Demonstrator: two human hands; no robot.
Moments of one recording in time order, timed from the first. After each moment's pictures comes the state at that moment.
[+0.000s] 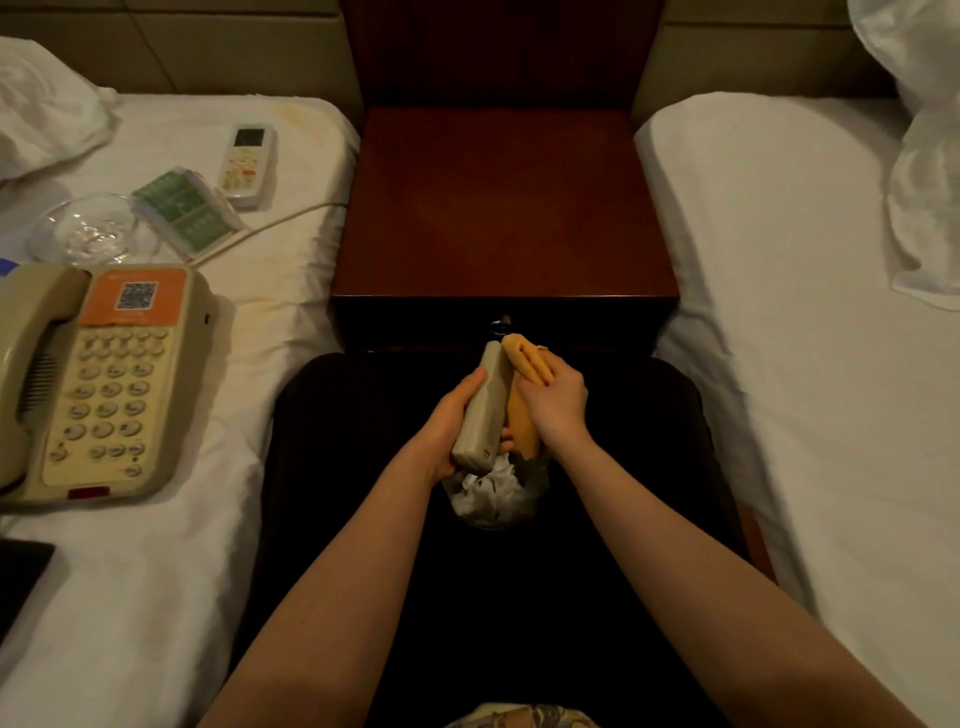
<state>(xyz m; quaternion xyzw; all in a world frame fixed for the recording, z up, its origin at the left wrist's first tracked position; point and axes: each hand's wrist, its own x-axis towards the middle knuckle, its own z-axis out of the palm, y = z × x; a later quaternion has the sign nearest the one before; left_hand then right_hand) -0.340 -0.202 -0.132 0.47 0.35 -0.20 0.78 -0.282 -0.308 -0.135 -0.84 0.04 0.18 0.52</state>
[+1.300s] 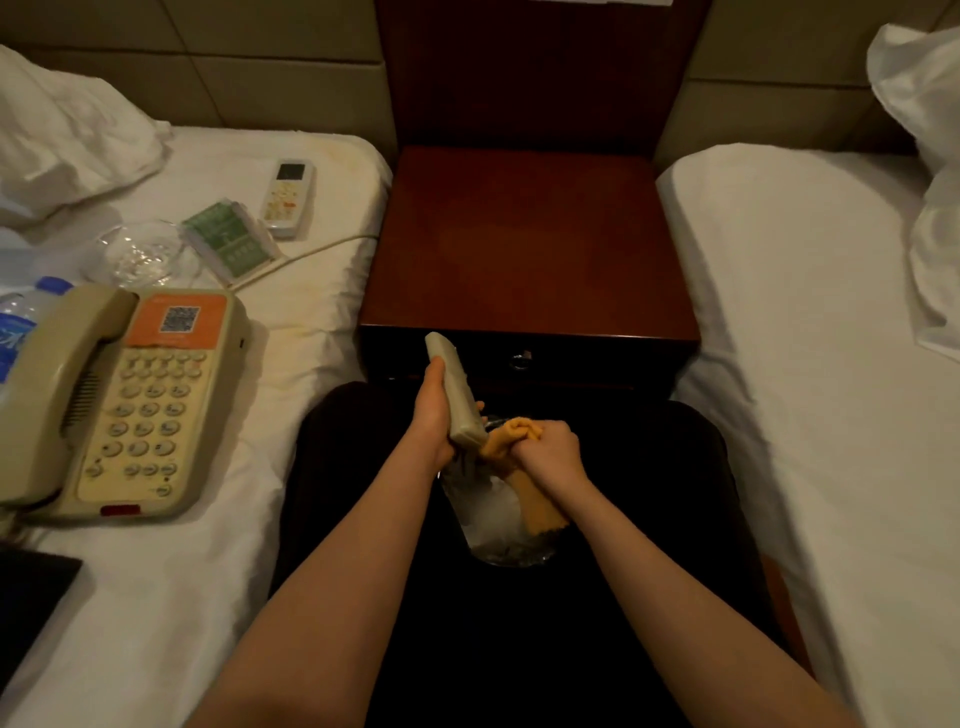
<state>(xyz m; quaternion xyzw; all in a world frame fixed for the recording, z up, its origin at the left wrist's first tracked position) -0.311 -0.166 -0.124 0.40 0.44 -0.02 0.80 -0.300 -0.295 -0.135 -0.88 -0.04 0.26 0.39</state>
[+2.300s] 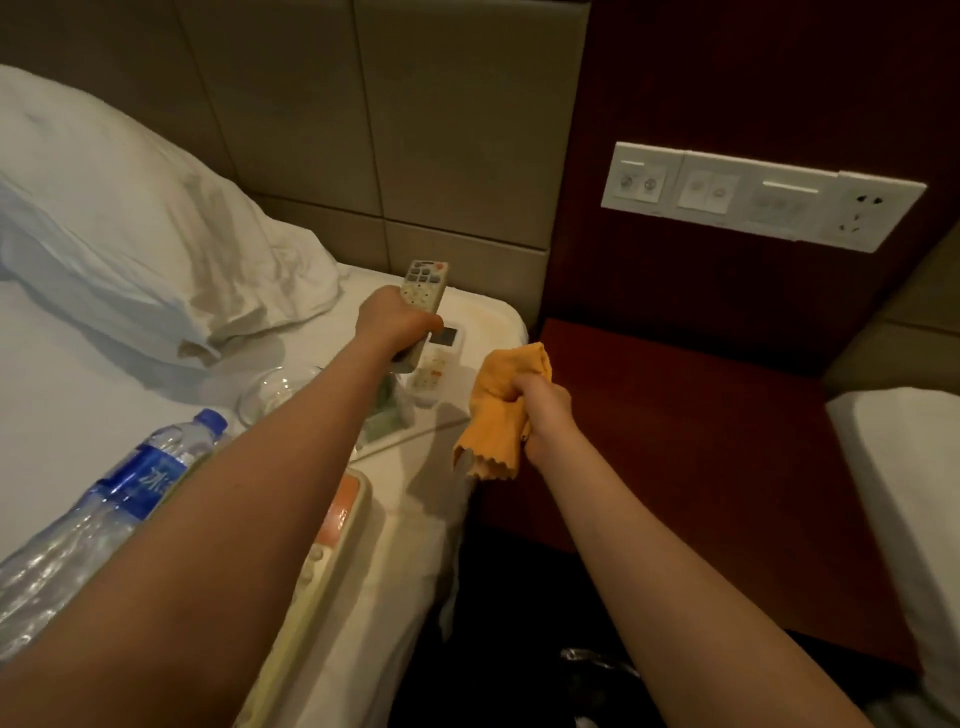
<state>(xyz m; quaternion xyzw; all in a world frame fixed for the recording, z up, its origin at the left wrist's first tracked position) -0.208 0.114 0.026 0.78 0.45 0.15 0.40 -0.167 -0.046 -0.009 -0.68 0.06 0.33 0.66</state>
